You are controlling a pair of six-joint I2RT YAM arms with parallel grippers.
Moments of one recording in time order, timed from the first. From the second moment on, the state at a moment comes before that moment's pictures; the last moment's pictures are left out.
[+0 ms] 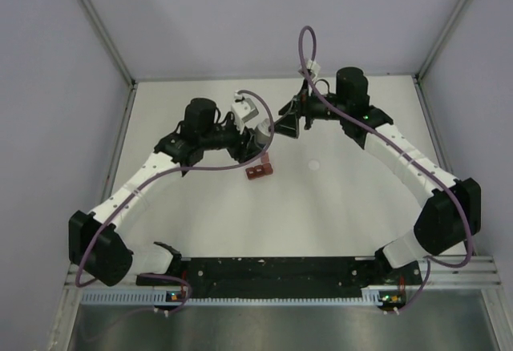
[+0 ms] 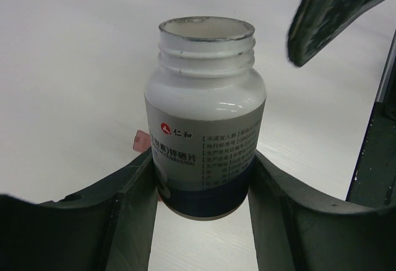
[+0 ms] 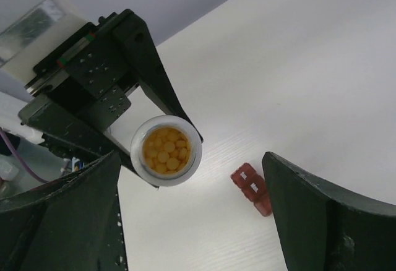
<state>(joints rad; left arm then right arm) -0.49 1.30 1.12 -0.31 0.62 0.17 0.45 1.48 1.32 -0.09 -0.87 0.17</state>
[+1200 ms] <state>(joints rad) -0.57 1.33 1.20 -0.32 0.41 0.19 0.51 1.54 1.28 0.03 -0.82 0.38</state>
